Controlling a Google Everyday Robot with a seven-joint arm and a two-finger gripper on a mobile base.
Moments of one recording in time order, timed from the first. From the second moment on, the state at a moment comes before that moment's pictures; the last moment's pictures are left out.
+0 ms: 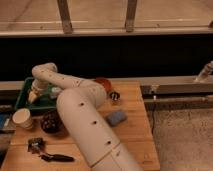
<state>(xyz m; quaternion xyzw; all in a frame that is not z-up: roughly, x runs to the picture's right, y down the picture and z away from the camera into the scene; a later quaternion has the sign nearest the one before) -0.440 0.034 0.931 -0.36 -0.15 0.33 0.86</state>
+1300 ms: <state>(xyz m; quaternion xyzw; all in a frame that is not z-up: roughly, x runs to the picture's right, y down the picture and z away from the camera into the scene) -0.345 -0.036 0.867 -0.26 -0.08 0.40 0.88</state>
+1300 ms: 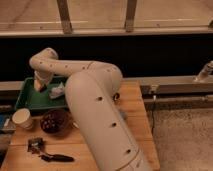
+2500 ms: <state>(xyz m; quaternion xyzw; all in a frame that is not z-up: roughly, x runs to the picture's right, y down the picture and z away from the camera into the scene) -0.135 -0.008 0.783 -0.21 -0.01 0.49 0.85</state>
